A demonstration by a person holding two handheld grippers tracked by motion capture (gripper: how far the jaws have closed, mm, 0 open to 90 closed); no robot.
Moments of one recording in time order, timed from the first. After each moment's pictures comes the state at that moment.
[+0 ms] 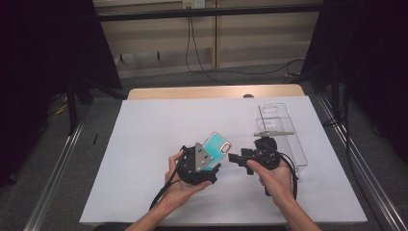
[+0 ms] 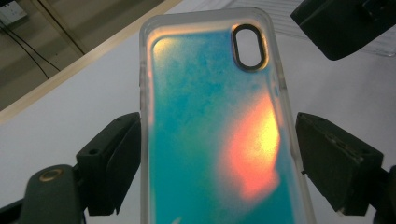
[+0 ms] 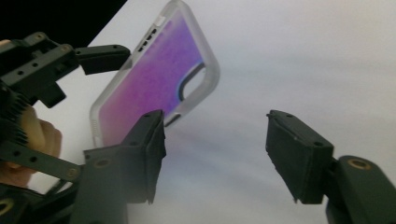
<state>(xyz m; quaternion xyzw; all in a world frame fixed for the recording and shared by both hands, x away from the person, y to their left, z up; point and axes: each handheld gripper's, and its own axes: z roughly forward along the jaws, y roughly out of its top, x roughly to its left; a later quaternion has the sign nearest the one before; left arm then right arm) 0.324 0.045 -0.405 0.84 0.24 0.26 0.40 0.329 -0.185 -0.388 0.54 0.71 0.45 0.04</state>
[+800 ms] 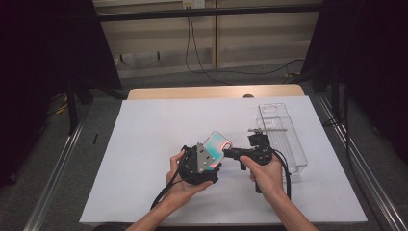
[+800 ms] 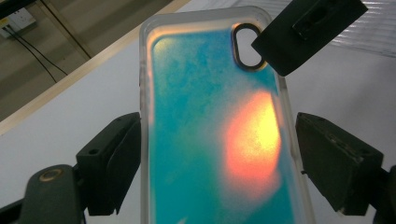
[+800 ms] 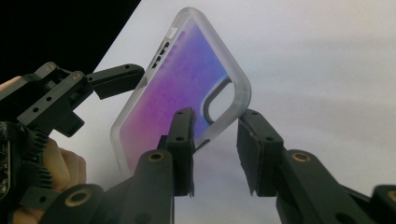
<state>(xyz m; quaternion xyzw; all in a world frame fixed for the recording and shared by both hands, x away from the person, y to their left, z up) 0.323 0.041 -0.405 0.84 0.24 0.28 0.40 0.341 -0.170 -0.388 0.57 0.68 0.46 0.00</state>
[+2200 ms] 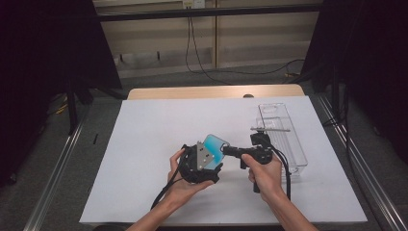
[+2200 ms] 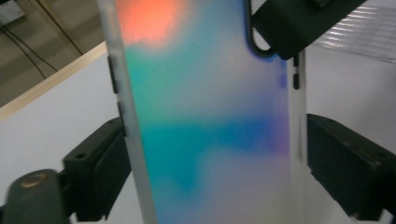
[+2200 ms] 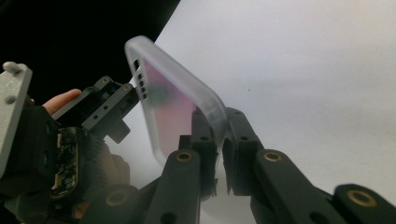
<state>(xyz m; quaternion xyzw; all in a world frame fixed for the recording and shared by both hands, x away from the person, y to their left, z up) 0.331 0.042 -0.409 0.84 0.25 0.25 0.41 0.339 -0.171 -0.384 0.56 0.66 0.51 -0.04</state>
